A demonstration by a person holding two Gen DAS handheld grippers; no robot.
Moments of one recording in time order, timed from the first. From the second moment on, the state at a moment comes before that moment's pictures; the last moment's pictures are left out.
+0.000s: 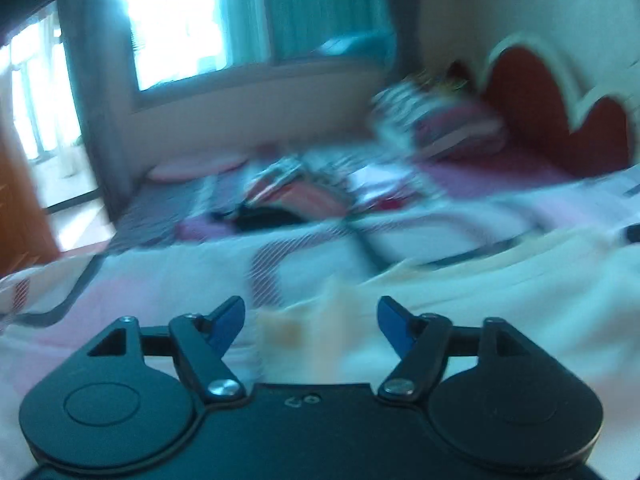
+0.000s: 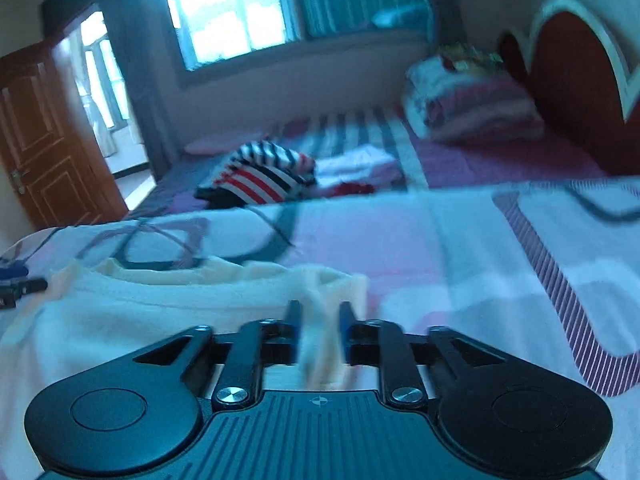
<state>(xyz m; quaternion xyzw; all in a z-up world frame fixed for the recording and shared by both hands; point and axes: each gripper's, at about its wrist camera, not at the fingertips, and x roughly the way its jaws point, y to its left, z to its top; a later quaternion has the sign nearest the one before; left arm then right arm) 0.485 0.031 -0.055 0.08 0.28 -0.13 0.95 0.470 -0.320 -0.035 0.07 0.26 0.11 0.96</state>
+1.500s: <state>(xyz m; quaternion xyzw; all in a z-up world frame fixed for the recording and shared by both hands) 0.340 0.072 -0.072 0.03 0.39 -0.05 0.92 0.319 -0.276 -0.069 0.01 0.36 0.03 0.93</state>
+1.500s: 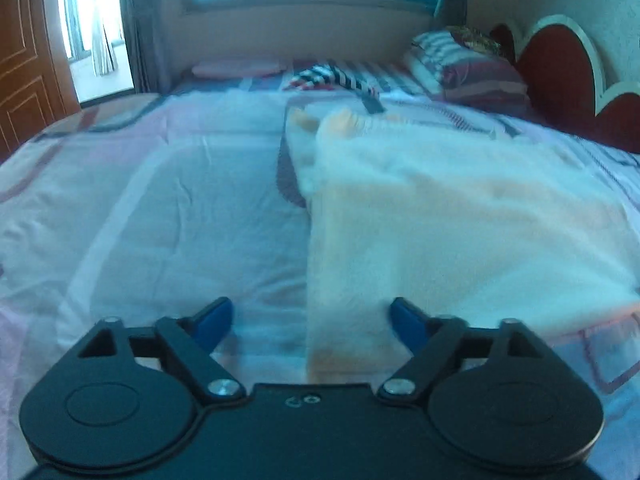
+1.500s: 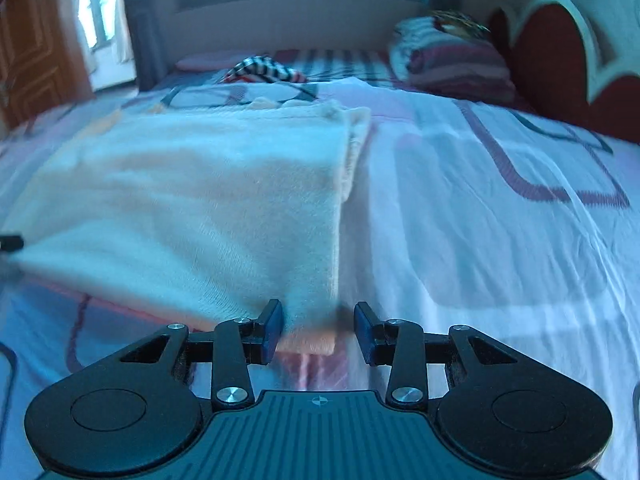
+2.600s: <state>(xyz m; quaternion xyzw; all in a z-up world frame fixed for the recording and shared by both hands) 0.335 0.002 -0.090 0.04 0.41 -0.10 0.91 0.312 -0.246 -0.066 0.04 0.37 0.01 0.93</state>
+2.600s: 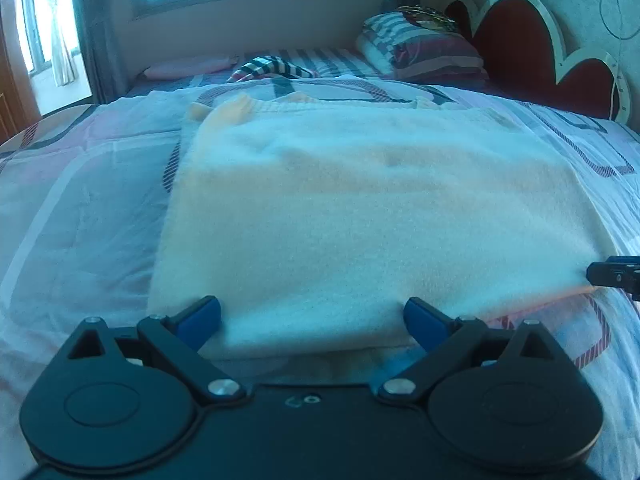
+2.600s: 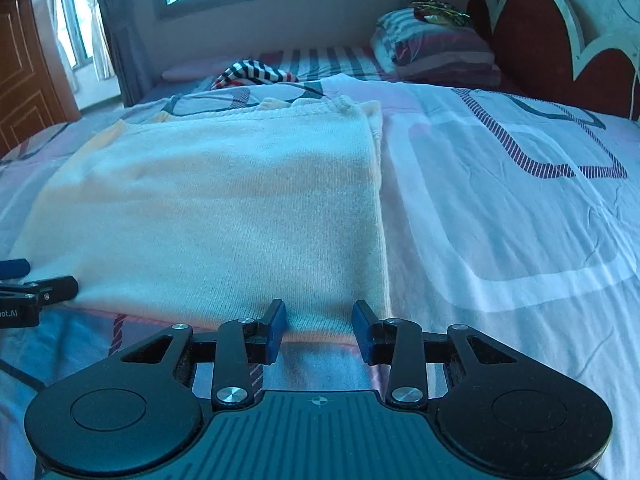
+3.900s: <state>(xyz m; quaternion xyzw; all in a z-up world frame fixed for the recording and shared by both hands) 0.360 0.090 -0.116 -0.43 0.32 0.07 0.84 0.441 -0.186 -0.071 0.10 0.33 0.19 0.92</state>
